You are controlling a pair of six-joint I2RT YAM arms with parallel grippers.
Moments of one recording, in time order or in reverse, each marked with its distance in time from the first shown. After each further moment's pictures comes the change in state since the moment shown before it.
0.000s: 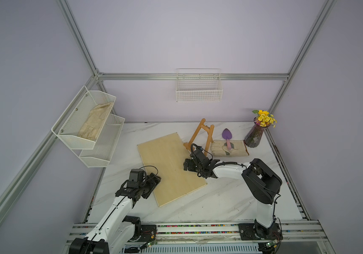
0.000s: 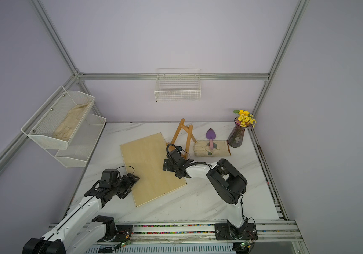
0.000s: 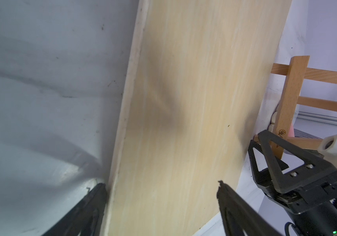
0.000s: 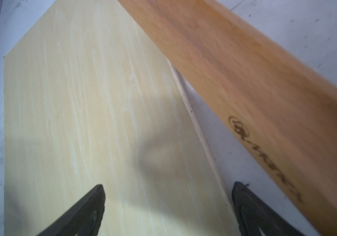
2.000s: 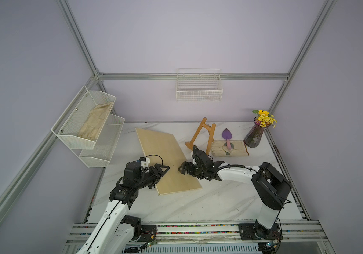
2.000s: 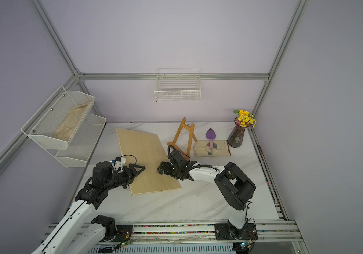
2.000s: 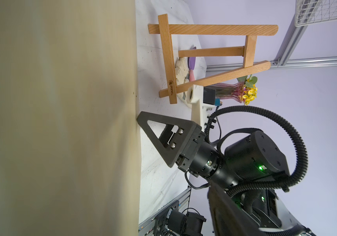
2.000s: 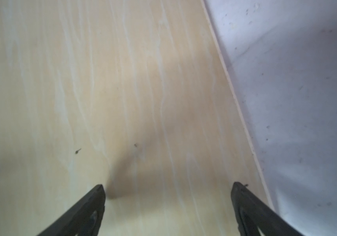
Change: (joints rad) left arm -0.067 -0.137 0.168 0.031 0.251 -0.063; right arm 0.019 -0.132 -0.069 -0.010 -0.284 0.078
